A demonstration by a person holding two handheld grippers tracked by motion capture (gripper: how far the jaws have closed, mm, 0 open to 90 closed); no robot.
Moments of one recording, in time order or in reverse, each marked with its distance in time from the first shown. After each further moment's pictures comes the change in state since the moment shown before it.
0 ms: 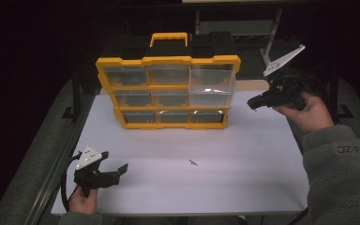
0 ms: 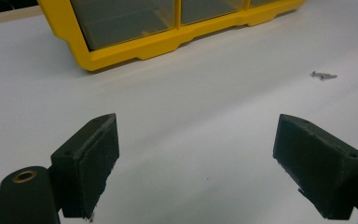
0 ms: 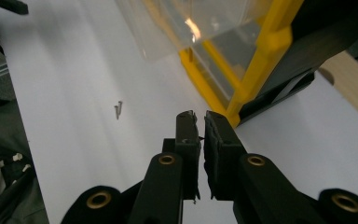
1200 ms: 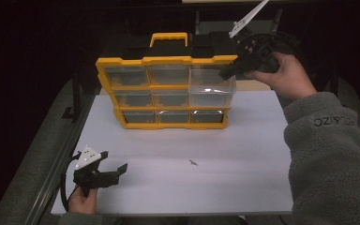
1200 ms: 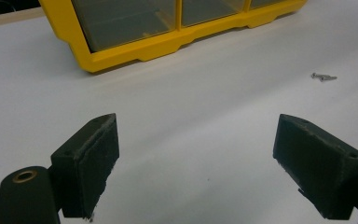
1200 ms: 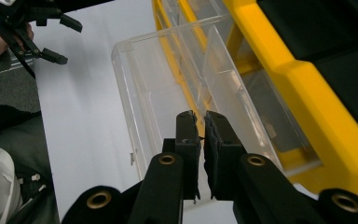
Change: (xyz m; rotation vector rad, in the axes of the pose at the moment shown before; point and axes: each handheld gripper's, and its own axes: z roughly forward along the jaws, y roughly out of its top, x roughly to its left) left arm 0.000 0.000 -0.001 -0.011 -0.001 -0.014; right arm 0.027 0.120 -0.010 0.017 0.038 -0.145
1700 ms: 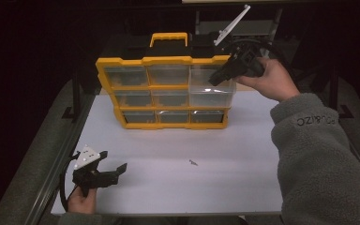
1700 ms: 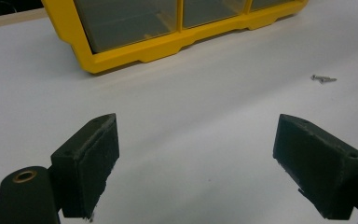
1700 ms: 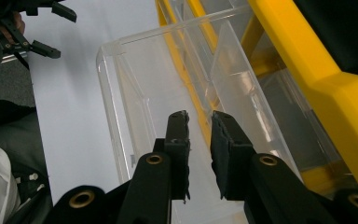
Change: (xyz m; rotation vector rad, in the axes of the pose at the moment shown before) left arm 0.001 0.000 -0.001 -0.013 -0.001 -0.004; right arm -0.001 0.009 0.030 0.043 0.013 -0.003
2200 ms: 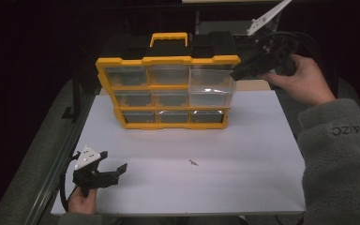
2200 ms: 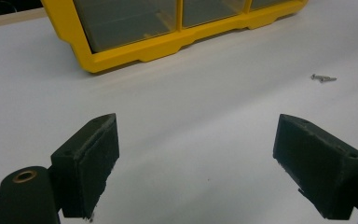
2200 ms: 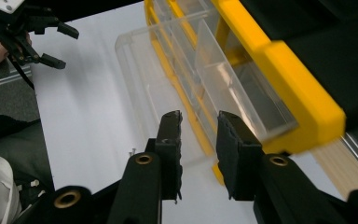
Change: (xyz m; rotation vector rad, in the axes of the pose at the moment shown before) left arm -0.001 0.000 0.000 0.000 0.002 0.000; right arm 0.010 -0.039 -0.061 -0.102 -0.060 0.051
